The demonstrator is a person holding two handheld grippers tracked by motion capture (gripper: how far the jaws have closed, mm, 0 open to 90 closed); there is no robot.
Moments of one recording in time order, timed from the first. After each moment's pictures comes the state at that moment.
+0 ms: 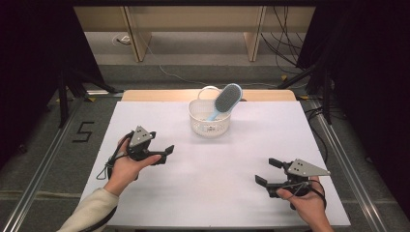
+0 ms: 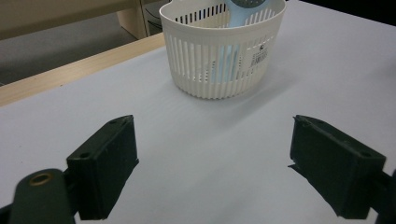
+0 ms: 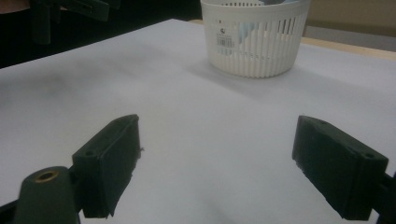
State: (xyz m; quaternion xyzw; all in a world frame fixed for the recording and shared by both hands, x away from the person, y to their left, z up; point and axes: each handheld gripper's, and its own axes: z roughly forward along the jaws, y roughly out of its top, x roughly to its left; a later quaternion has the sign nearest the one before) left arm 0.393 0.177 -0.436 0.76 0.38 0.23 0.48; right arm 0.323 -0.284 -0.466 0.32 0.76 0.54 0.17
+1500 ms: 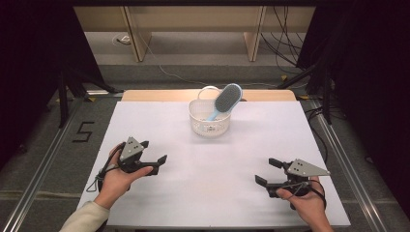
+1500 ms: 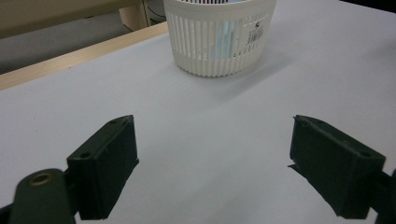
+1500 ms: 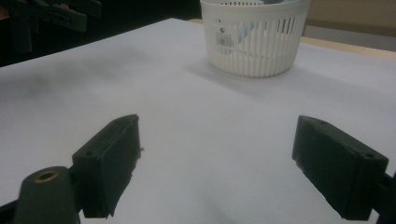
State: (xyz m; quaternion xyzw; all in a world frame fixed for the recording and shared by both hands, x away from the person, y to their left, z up) left arm 0.365 0.197 -0.448 0.76 0.38 0.23 0.47; right arm 0.323 -0.284 -0.466 0.32 0.76 0.54 0.17
